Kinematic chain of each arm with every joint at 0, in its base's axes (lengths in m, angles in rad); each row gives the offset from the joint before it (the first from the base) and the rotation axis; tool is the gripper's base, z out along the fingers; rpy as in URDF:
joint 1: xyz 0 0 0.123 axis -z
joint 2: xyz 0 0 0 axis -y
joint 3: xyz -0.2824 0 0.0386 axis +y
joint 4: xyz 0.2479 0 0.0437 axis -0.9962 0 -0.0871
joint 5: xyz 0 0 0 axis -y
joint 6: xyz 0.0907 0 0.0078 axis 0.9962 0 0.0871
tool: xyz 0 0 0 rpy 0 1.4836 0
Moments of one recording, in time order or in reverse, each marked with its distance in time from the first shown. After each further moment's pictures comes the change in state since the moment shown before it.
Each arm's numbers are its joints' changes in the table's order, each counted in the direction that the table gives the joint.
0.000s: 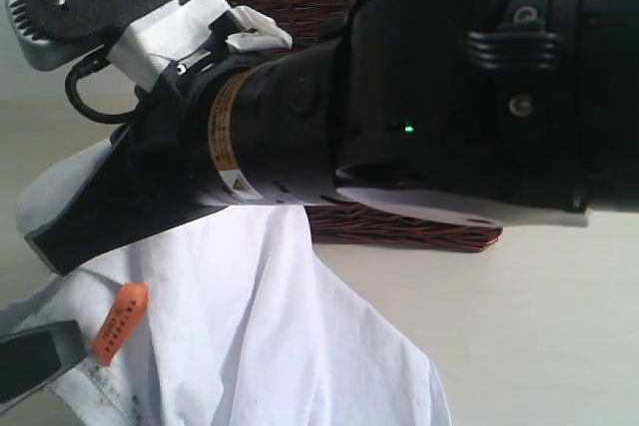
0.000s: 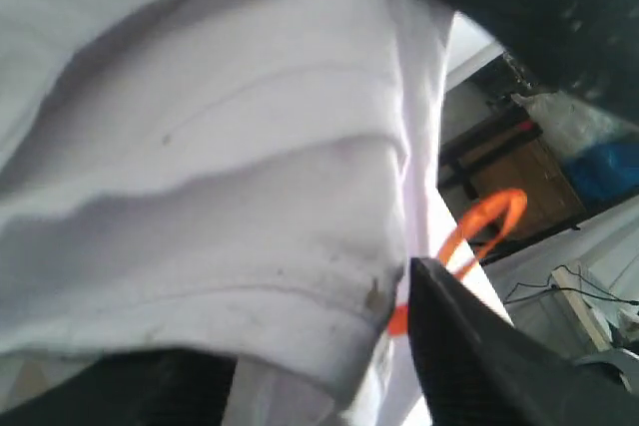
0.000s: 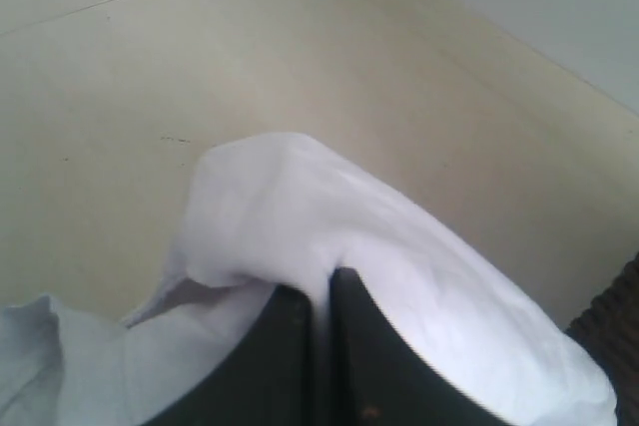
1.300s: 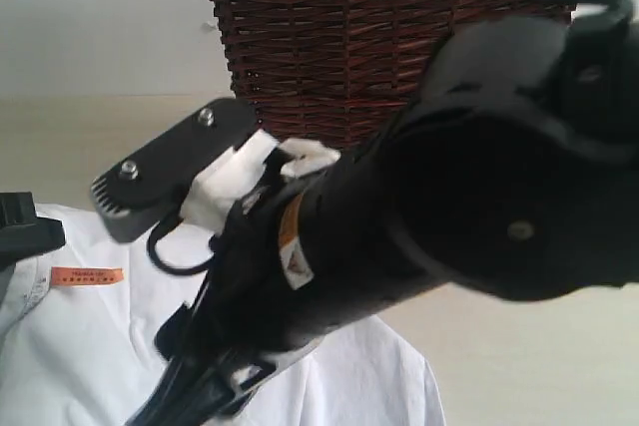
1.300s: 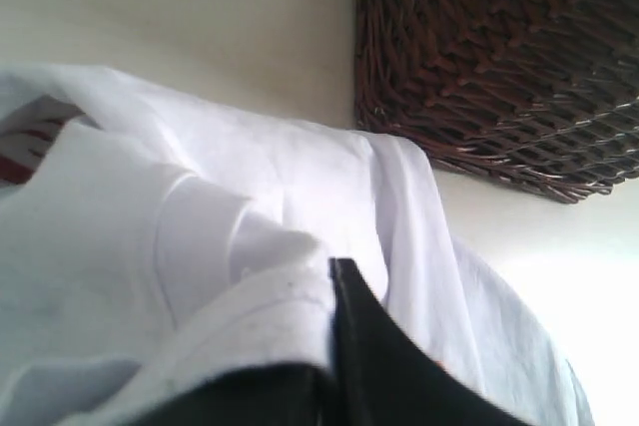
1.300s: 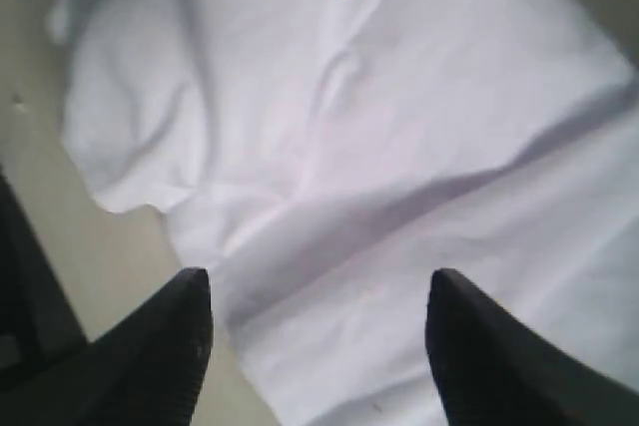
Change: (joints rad) left arm 0.000 -0.498 -0.372 -0.410 0.381 -0.214; right arm -0.005 0.030 0.105 -0.724 -0.275 -0.662
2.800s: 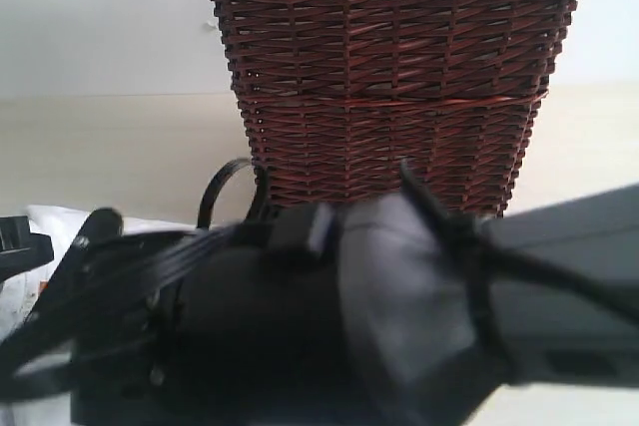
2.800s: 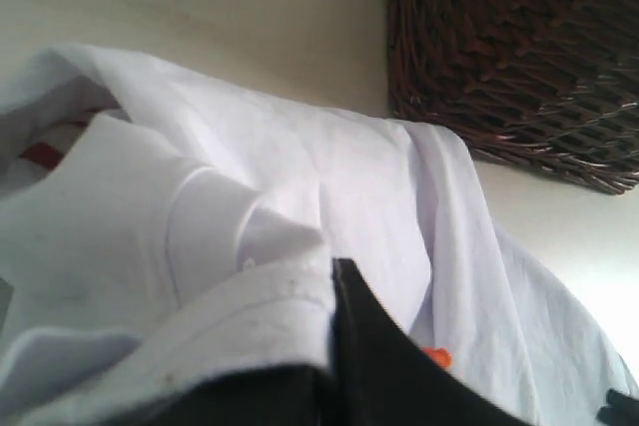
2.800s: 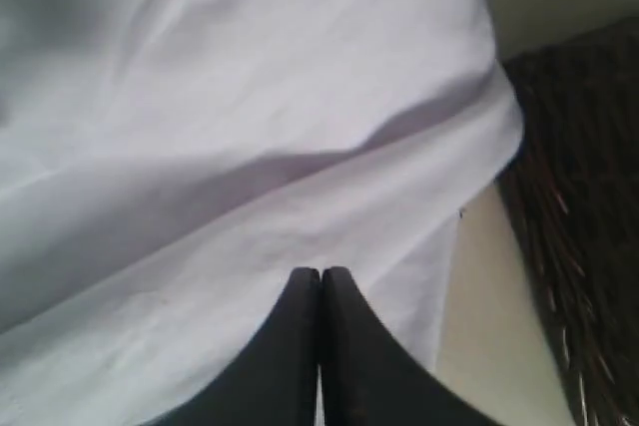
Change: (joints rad) left arm 0.000 0.024 0.045 -0.006 0.055 0.037; right arm -0.177 -0.344 -0.238 0.693 -0.347 0.445
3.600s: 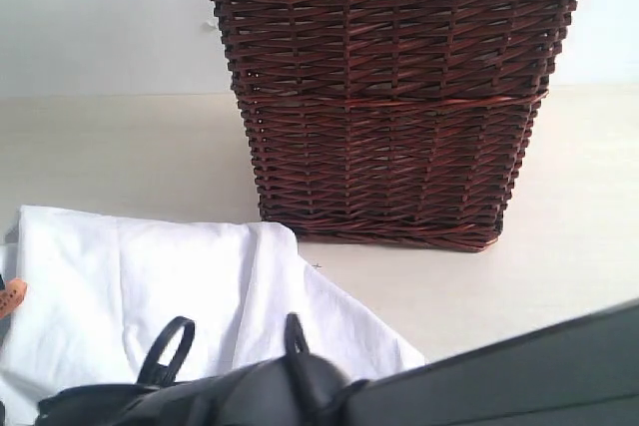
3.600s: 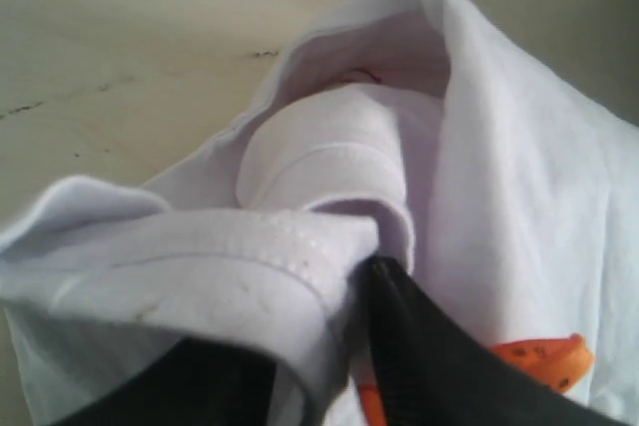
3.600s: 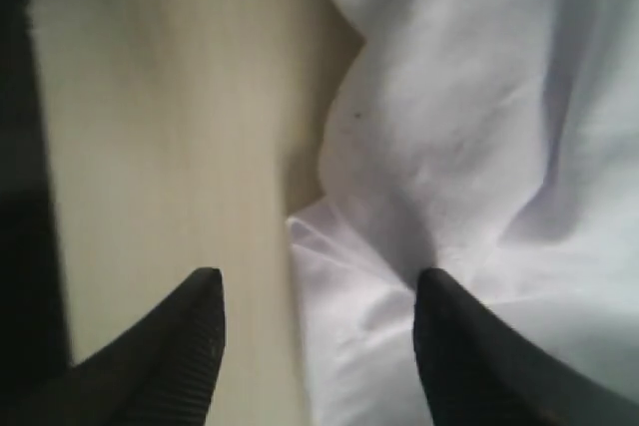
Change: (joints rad) left arm 0.000 -0.032 0.129 0.000 0.333 -0.054; right arm -0.104 -0.128 0.009 -0.371 0.343 -0.324
